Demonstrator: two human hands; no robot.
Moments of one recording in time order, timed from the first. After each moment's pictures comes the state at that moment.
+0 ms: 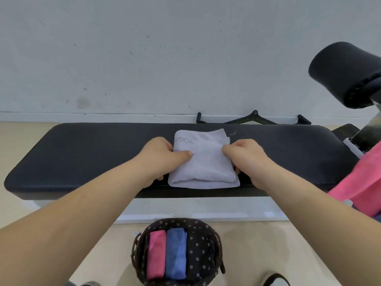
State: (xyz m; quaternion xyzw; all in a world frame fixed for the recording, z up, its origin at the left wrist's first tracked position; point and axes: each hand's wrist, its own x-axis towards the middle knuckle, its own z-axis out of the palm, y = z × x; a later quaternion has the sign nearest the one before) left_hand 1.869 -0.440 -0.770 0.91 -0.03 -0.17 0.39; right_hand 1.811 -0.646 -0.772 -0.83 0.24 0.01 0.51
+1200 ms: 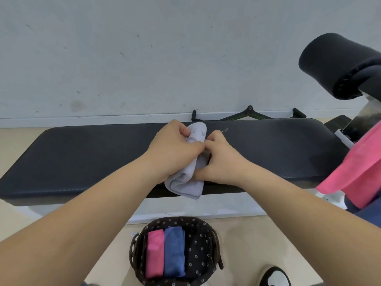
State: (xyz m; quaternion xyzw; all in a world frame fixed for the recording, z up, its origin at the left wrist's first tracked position) left_hand 1.849 -0.482 -0.746 0.88 -0.09 -0.10 0.46; right_hand 1.809 -0.630 -0.784 -0.94 0.01 0.03 0.33
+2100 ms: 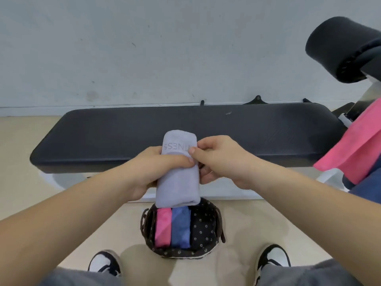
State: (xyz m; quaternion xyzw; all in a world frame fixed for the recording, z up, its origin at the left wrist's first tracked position) left_hand 1.778 -0.419 -0.768 0.77 -0.02 -0.31 0.55; right_hand 1.744 -0.600 -0.772 -0.78 0.09 0.13 0.60
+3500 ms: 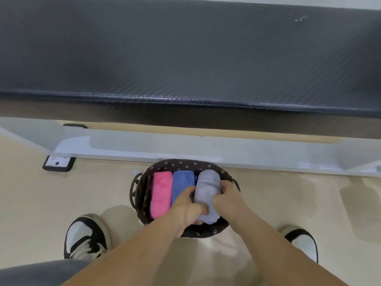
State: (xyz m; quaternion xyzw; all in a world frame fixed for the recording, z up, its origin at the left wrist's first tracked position) left_hand 1.758 -0.456 -1.109 0.70 0.19 -0.43 0.54; right_hand 1.742 -0.583 -1.082 -0.76 0.36 0.24 0.49
